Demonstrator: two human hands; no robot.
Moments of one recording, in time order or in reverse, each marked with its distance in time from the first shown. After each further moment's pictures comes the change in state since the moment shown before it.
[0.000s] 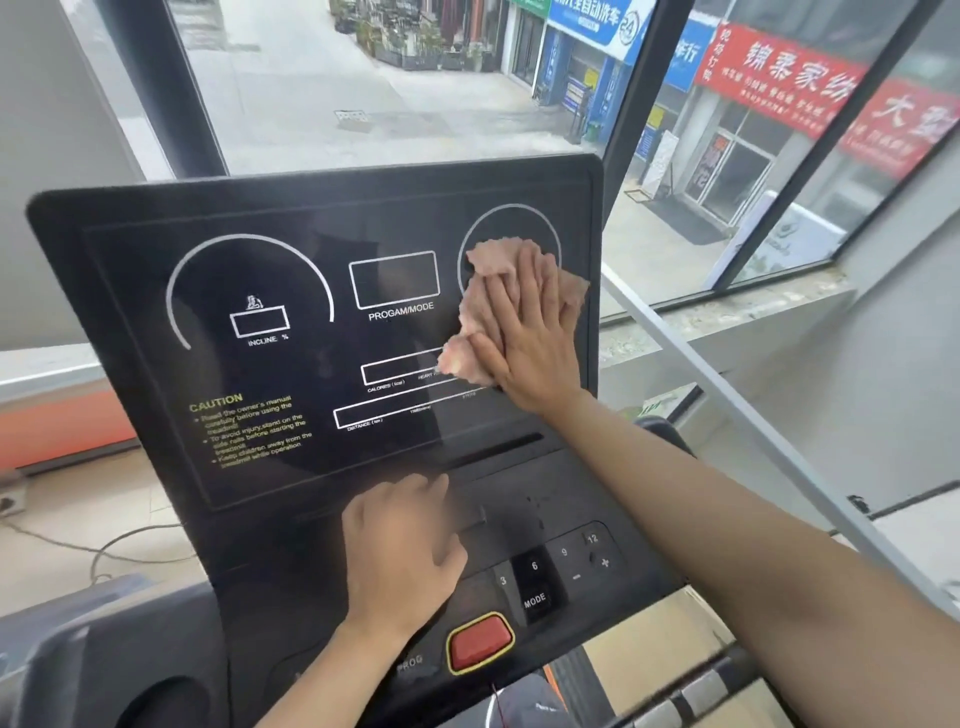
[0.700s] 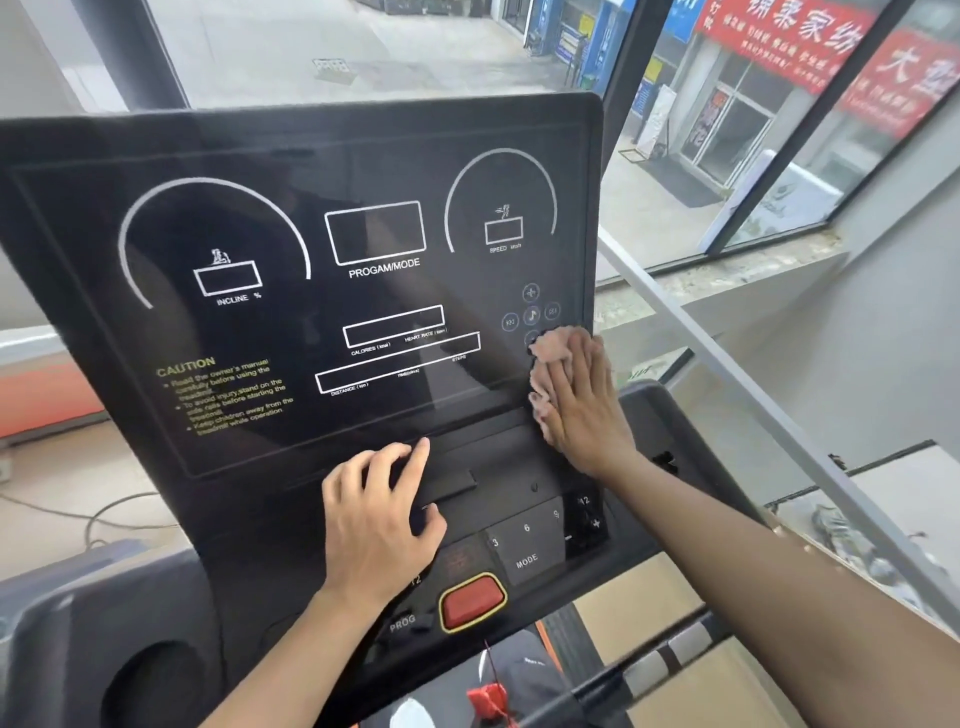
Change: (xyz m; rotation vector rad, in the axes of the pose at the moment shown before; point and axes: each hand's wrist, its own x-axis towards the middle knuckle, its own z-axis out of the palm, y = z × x) left_hand -0.005 -0.013 0.002 0.000 -0.017 0.022; right_hand -0.140 0.066 0.039 0.057 -0.398 0.055
